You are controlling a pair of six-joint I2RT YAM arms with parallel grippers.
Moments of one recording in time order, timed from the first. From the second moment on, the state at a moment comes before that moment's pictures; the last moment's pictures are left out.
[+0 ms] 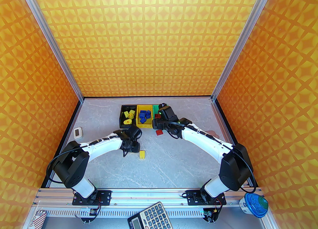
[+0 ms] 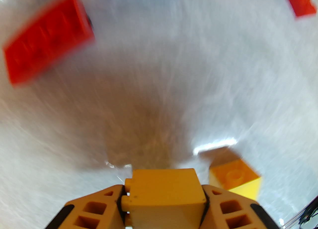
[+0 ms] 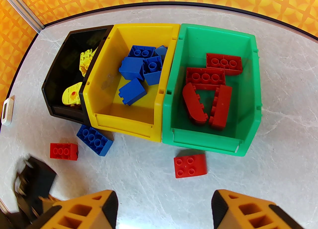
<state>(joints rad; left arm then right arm) -0.64 1.65 1.09 -0.68 -0.05 -0.54 0.61 1.56 1.24 -0.48 0.16 0.39</state>
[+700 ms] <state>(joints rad) -0.30 2.07 1.86 -0.73 -0.12 -0.35 0.61 1.39 1.08 -0.50 0.18 0.39</state>
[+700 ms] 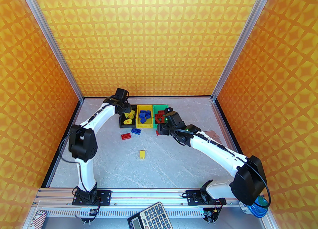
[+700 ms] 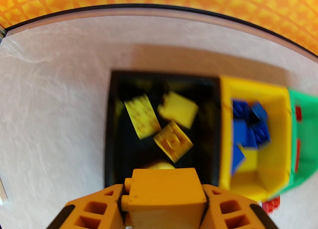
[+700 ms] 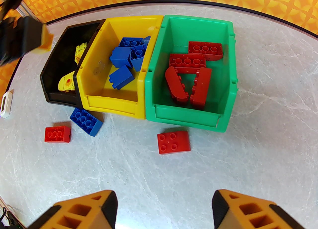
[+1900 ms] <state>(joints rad) -0.33 1.80 1.62 -0.73 -0.10 -0.34 0.61 1.42 1.03 -0.49 0.15 0.39</state>
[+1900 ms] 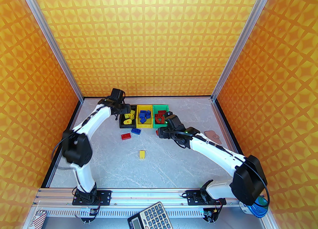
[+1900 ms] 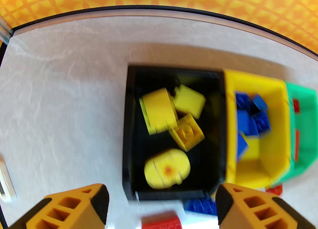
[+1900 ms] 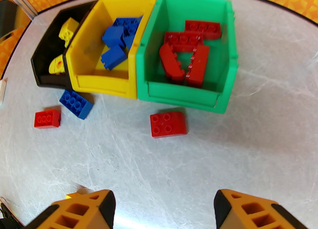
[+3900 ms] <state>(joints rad) -0.44 1.45 1.18 -0.67 -0.09 -0.47 0.72 1.78 1.10 -0.21 -0.02 0.23</state>
